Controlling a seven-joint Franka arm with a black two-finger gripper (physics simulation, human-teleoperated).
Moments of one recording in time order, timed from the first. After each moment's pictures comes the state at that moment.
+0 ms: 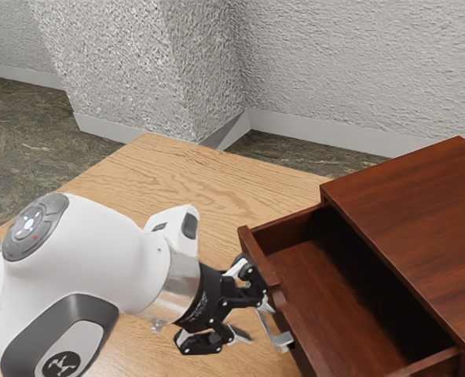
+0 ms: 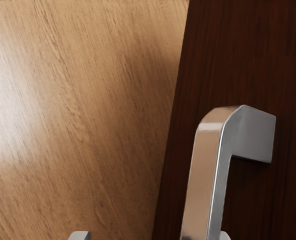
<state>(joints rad) -0.20 -0.57 -0.16 -2.51 -0.09 2.53 -1.51</state>
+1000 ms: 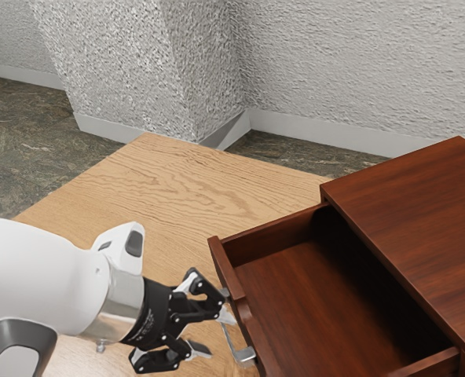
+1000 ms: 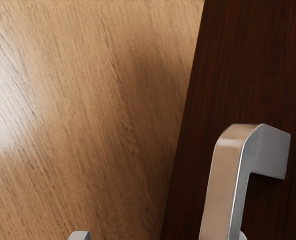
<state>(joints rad) -0.25 -0.76 -0.08 -2.66 -0.09 2.50 -1.51</state>
